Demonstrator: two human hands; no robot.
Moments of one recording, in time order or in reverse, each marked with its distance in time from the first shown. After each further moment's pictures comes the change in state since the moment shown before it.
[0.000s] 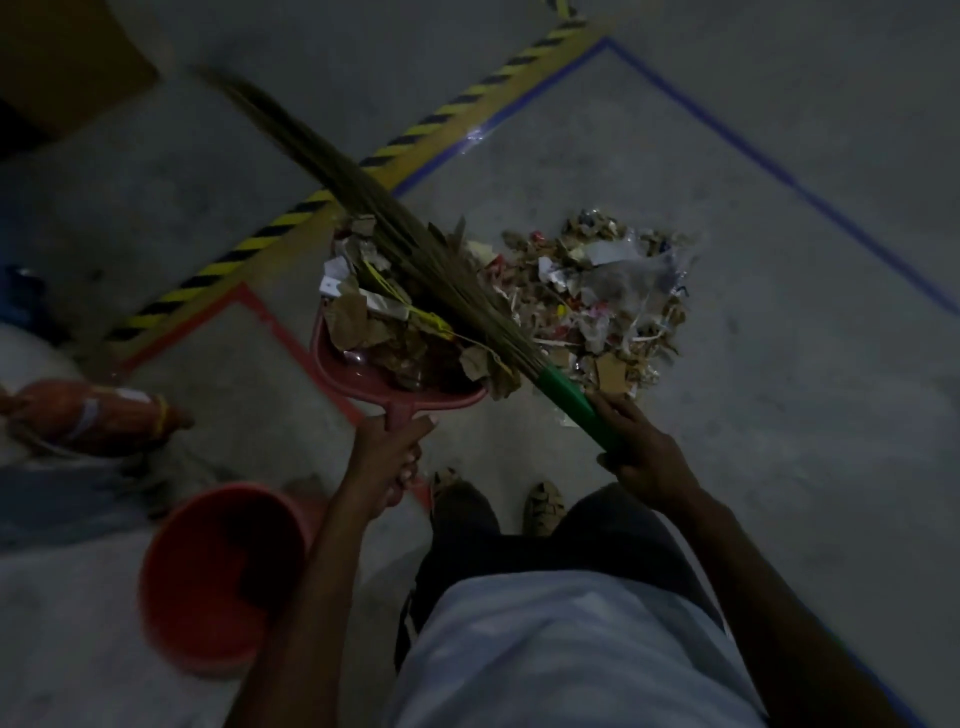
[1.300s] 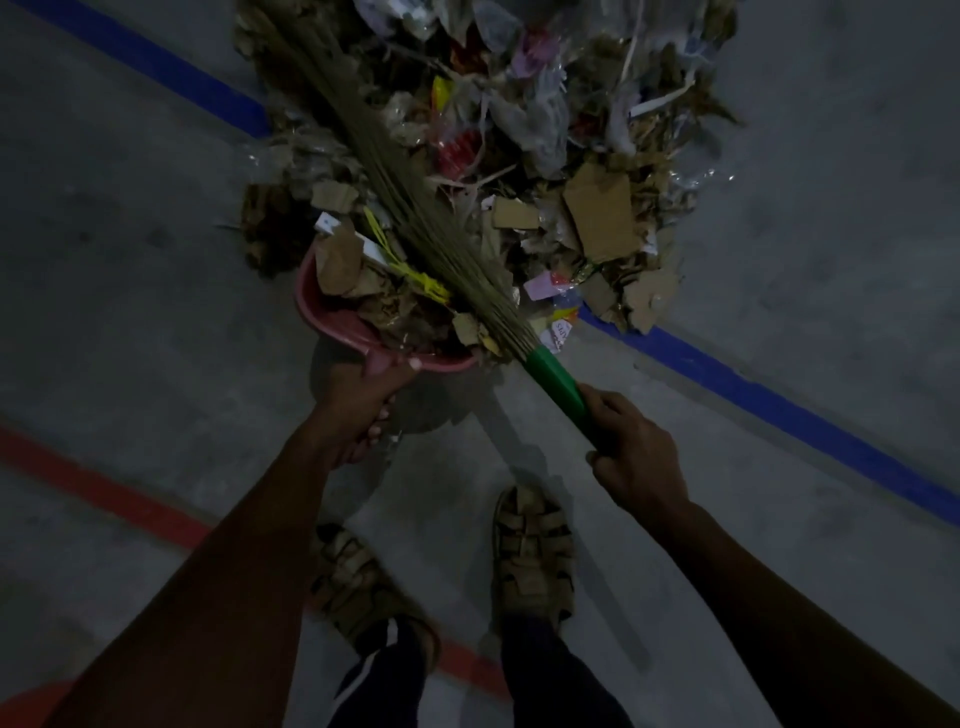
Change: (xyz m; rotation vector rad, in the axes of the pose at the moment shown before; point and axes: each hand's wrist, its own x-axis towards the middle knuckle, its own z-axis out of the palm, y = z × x) left_hand 0.527 -0.327 0.272 0.514 -0.227 -0.169; right_hand 0.200 0.439 0.392 0.161 0.130 0.429
